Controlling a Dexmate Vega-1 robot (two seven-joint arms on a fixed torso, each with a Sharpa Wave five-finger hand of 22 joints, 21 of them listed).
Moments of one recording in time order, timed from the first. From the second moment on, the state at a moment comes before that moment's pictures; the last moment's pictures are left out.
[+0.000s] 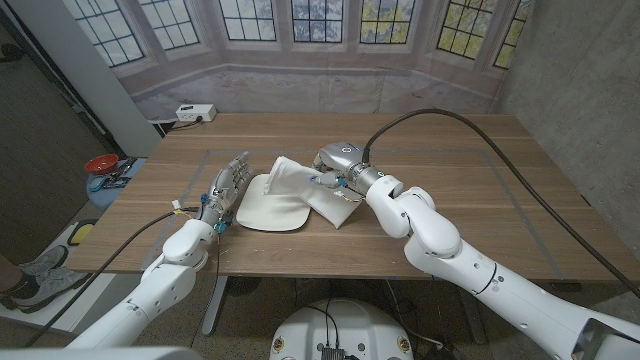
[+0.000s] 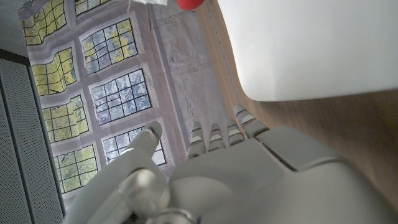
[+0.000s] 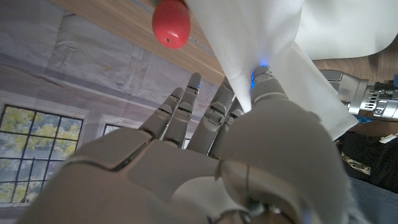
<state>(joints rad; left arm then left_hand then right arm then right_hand) 1.13 0.63 0.28 -1.43 -0.63 -0.43 0.01 0.29 0.18 0.64 -0.02 0.18 0.13 0.00 0.19 0.18 0.01 0.06 0.21 0.19 -0.02 0.09 0.18 0.17 0.13 0.07 0.20 0.17 -0.86 -0.57 -0.81 -2.14 -1.04 -0.37 0.25 1.06 0.08 0.21 -0.14 0.22 1.15 -0.20 0.22 0.19 1.21 -0.22 0.23 0.24 0.60 -0.06 0.28 0.23 0.34 -0.04 0.19 0.16</state>
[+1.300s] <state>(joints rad) 1.17 0.63 0.25 -1.44 -0.65 -0.45 0.01 0.30 0.18 0.64 -0.02 0.18 0.13 0.00 0.19 0.18 0.01 0.06 0.21 0.19 -0.02 0.09 0.18 0.17 0.13 0.07 0.20 0.17 -0.74 -0.49 -0.89 -2.03 -0.98 -0.33 0.22 1.06 0.10 0.19 -0.14 0.20 1.14 -0.21 0.21 0.19 1.19 -0.21 0.23 0.24 0.59 -0.06 0.28 0.22 0.34 -0.04 0.19 0.16</state>
